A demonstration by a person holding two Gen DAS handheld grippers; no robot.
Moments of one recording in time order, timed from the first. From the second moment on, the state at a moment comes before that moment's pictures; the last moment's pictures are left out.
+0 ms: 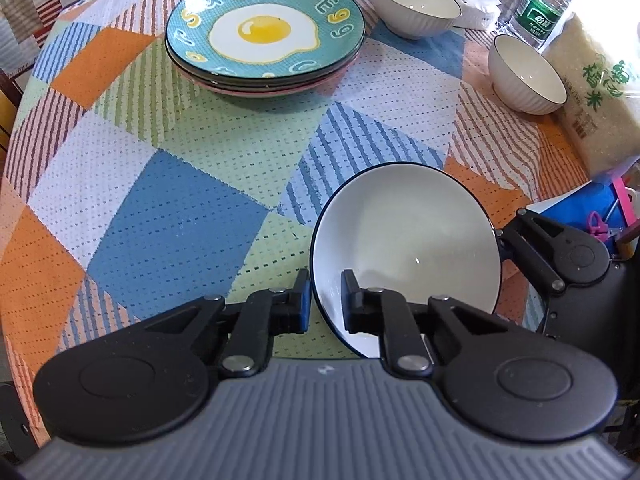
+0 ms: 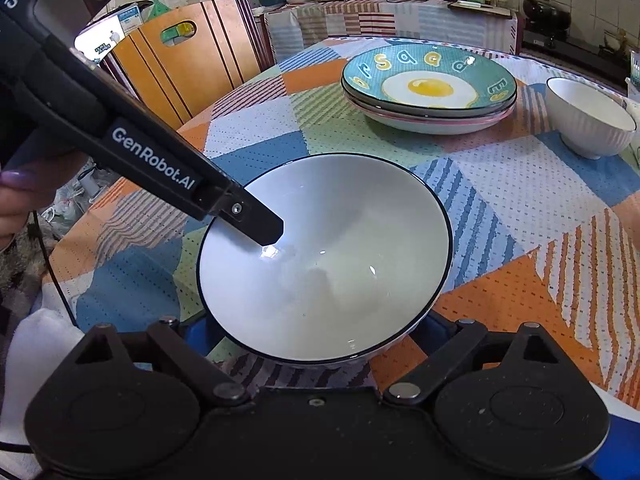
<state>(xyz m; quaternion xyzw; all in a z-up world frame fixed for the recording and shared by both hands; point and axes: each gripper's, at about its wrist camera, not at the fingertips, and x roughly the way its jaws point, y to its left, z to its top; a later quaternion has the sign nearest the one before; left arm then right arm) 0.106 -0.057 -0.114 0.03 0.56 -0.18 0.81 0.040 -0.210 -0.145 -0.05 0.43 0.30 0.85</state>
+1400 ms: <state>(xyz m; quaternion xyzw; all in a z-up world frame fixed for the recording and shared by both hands) 0.165 -0.041 -0.108 -0.01 0.57 -0.09 0.82 0.102 -0.196 -0.137 -0.11 0.43 0.30 0.85</state>
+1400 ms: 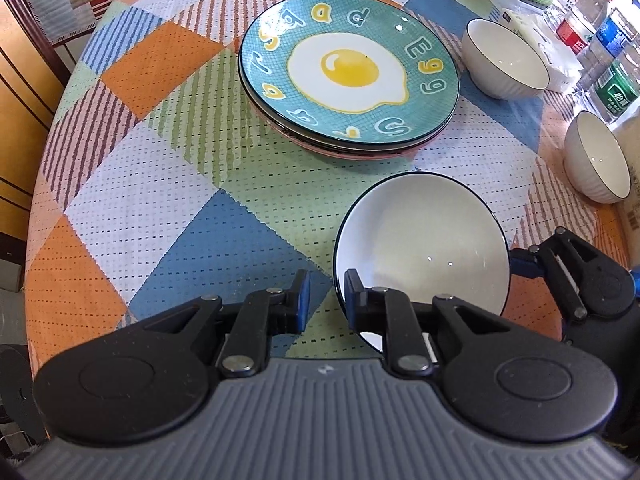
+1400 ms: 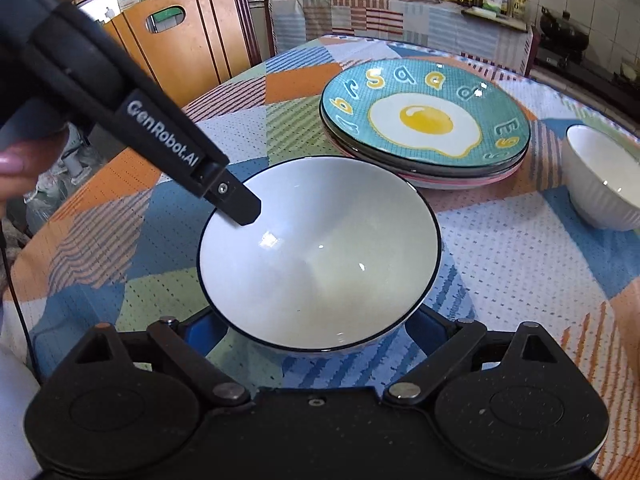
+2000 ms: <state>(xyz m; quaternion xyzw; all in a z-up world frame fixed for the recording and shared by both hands) 0.121 -0.094 -0.015 0.09 0.52 -0.14 0.84 0.068 -0.284 -0.030 -0.07 0.40 0.27 0.87</state>
